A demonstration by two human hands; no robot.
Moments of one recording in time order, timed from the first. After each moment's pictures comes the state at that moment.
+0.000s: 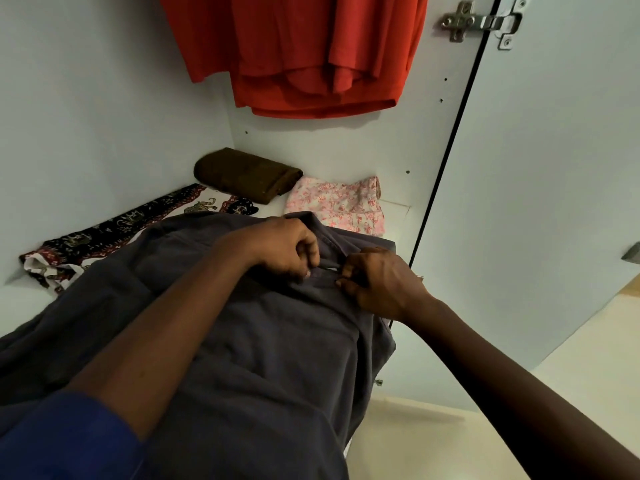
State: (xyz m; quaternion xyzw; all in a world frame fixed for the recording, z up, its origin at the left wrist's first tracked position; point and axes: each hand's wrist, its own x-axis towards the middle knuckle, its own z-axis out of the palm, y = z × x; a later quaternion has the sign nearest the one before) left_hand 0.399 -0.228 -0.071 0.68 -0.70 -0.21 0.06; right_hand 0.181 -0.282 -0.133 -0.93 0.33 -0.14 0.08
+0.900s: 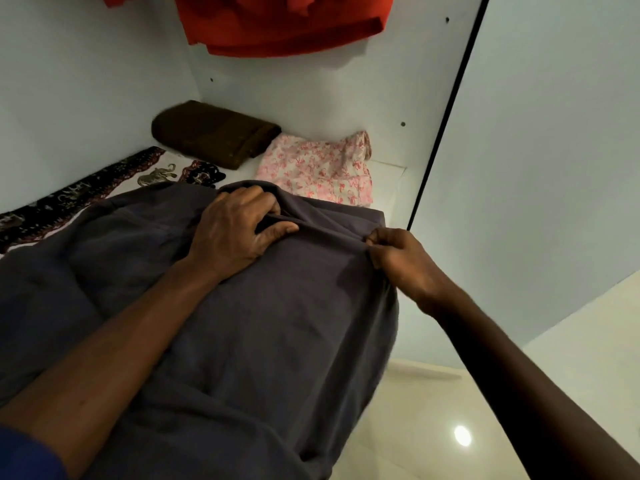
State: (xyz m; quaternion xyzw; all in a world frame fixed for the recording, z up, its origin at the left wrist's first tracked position) left_hand 0.416 -0.257 -0.160 0.61 -0.72 0.18 0.26; right_hand 0.139 -0.315 -0.153 -0.73 0.45 -0.23 0.46
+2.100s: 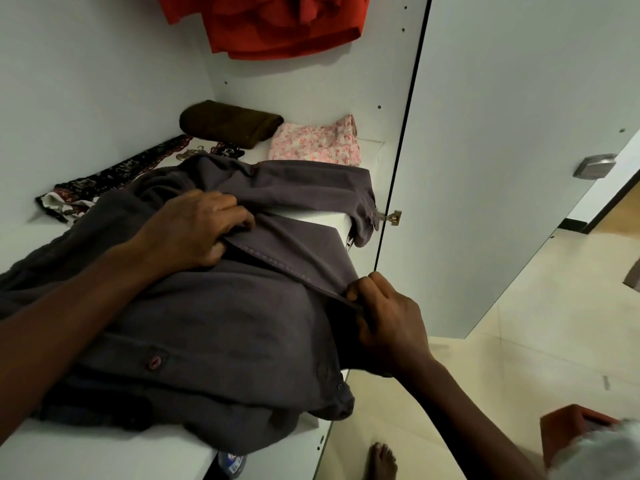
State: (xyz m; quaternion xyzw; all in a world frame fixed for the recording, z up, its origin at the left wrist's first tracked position) left_hand 0.425 -0.071 -0.108 0.55 -0.81 0.18 0.05; right_hand 0.093 -0.088 -0.229 -0.86 0.37 -0.34 0.05
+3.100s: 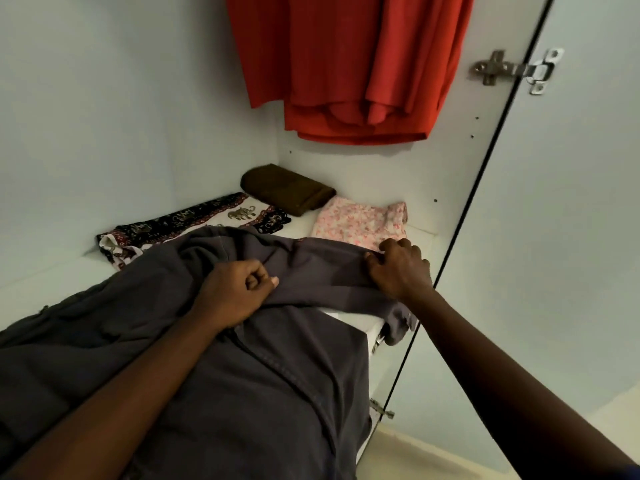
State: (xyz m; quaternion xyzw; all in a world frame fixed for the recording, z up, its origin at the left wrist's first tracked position) left_hand 0.430 -0.122 -0.144 0.79 -0.51 -0.01 0.34; right_hand 0.202 -0.319 -0.121 -0.85 0.49 -0.16 0.12
